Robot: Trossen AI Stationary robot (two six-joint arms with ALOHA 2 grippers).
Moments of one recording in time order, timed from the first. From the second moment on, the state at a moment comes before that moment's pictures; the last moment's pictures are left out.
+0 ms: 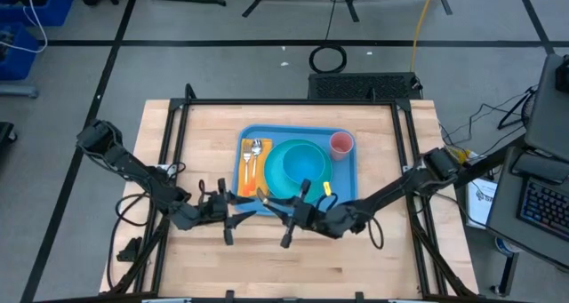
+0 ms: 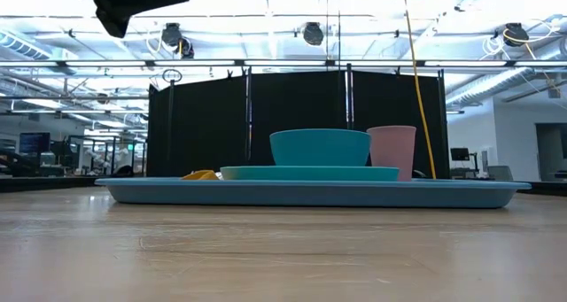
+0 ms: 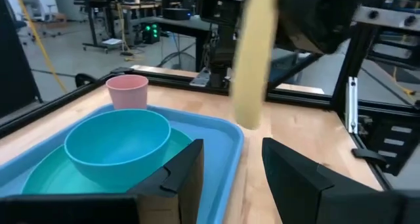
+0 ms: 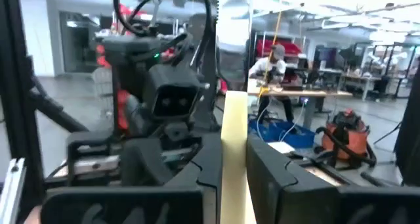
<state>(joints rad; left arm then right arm) -0.67 1.31 0.54 0.61 -0.83 -0.22 0.45 1.87 1.16 0.89 0.78 -0.16</state>
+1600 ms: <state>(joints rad) -0.49 1.31 0.54 0.71 -0.77 -0.20 0.35 1.91 1.16 1.05 0.65 -0.21</state>
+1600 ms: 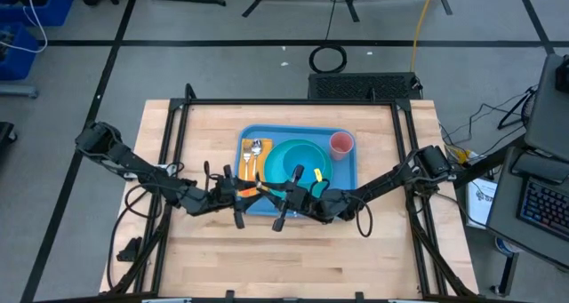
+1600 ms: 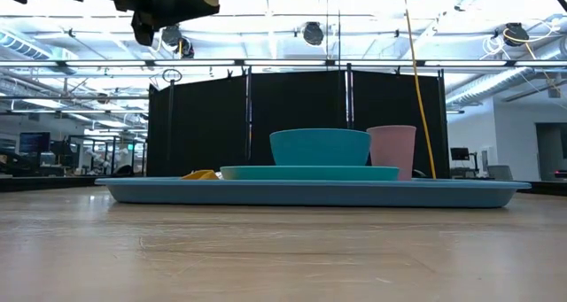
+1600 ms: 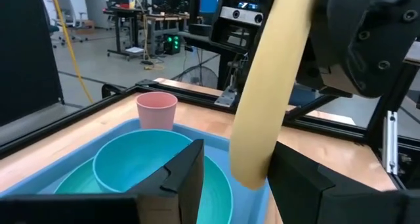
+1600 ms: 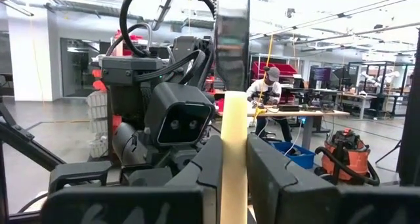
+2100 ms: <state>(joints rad) -0.50 1.31 0.54 0.70 -0.77 -0.19 0.36 1.91 1.16 1.03 0.60 -0.19</state>
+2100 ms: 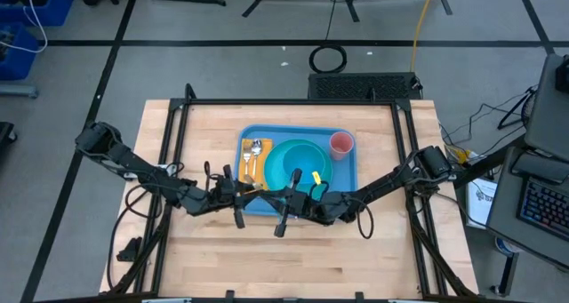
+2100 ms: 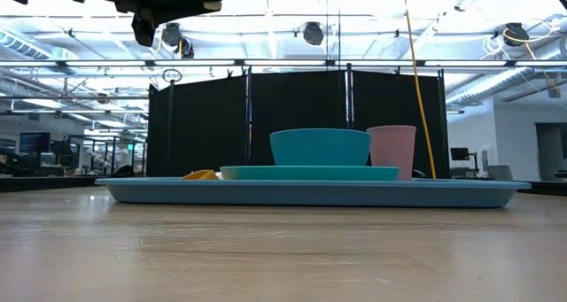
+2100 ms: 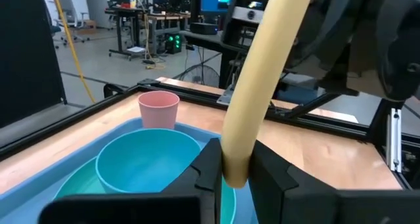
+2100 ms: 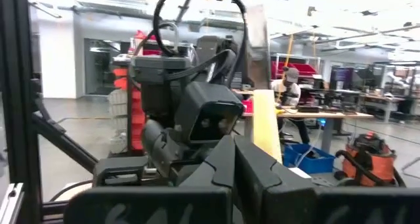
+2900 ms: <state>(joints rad) -0.62 1.31 0.54 0.57 -0.72 -0.34 0.46 1.89 1.15 0.90 0.69 -0.32</state>
